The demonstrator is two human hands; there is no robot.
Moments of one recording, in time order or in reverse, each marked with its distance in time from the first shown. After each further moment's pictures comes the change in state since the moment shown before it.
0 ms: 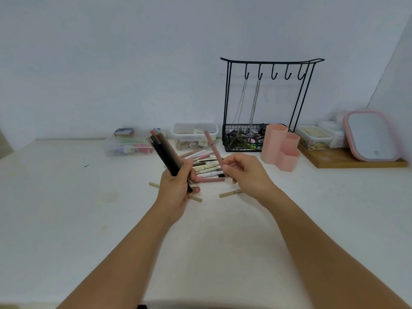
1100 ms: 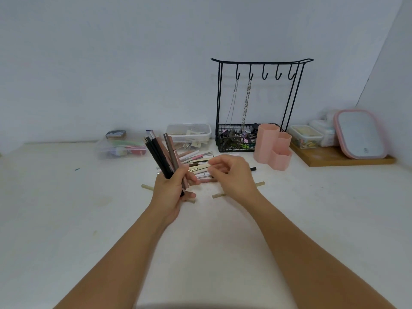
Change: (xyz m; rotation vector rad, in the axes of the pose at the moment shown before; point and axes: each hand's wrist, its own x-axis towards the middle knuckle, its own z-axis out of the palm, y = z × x) left_hand 0.000 -0.002 0.005 0.054 0.018 -0.020; right_hand 0.002 0.005 0.023 -0.041 0.153 -0.065
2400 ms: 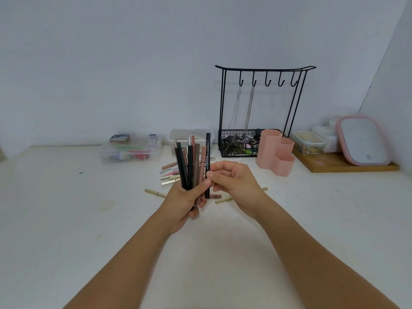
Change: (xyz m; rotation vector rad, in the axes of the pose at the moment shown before) left_hand -0.015 0.000 -0.001 0.138 -0.307 -0.043; right_hand -0.015 -0.025 -0.010 0.545 -0.244 0.153
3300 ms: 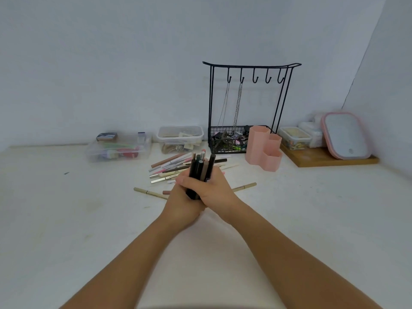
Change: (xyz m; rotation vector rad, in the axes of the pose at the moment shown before) left_hand -0.008 -0.002 0.026 0.389 0.029 0.186; right_hand -0.020 -0.009 0.036 -0.046 0.012 0.038
